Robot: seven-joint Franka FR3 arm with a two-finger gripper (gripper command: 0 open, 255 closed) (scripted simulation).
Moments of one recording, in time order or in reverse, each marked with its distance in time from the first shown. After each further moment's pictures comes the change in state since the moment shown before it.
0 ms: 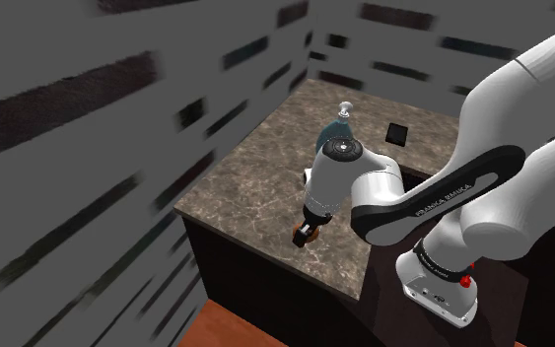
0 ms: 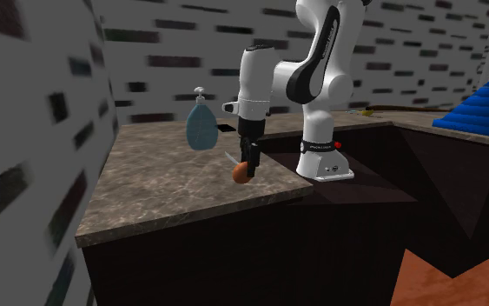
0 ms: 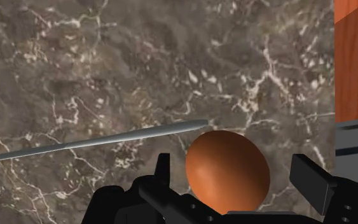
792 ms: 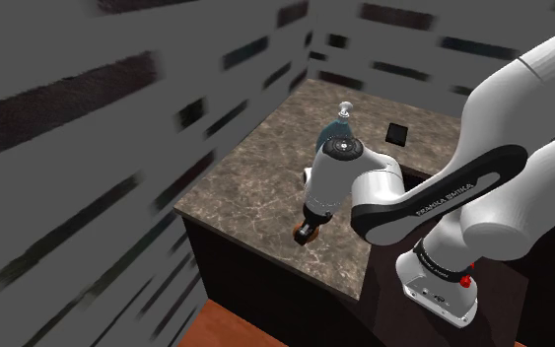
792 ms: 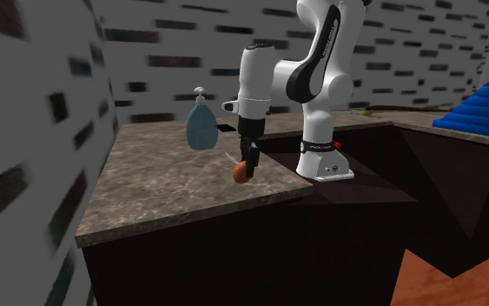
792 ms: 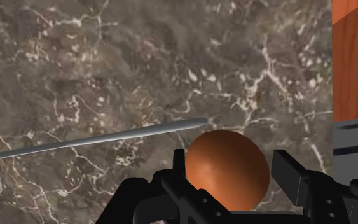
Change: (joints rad) arm 0.005 -0.009 -0.004 0.002 0.006 -0.009 -0.005
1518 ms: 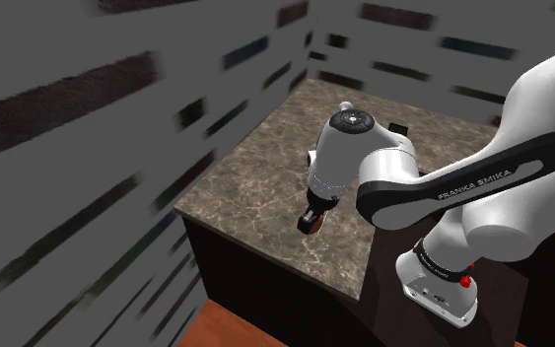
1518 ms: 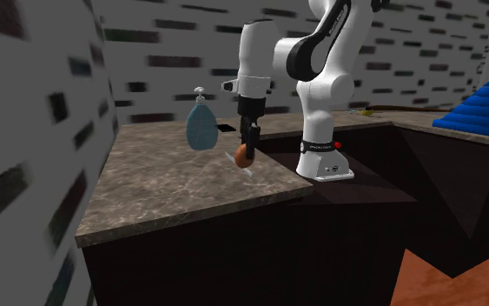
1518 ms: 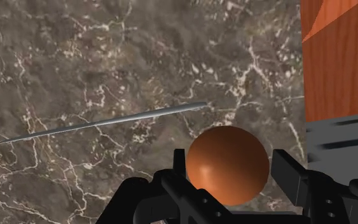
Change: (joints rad) arm 0.059 -0.167 -0.065 0.040 0.066 -0.204 -0.069
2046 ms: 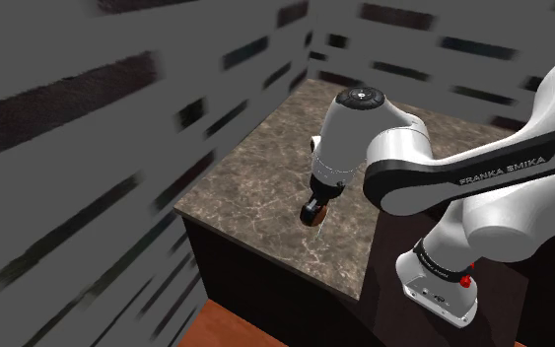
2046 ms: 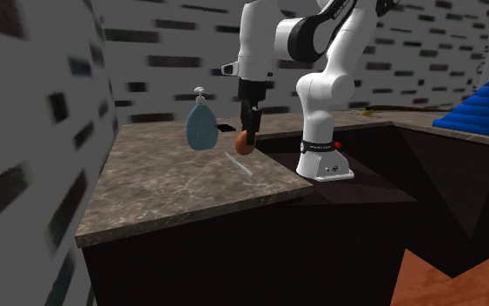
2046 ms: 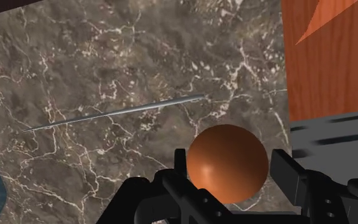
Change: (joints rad) arm 0.021 -0.099 -0.035 0.052 0.012 -0.150 -0.022
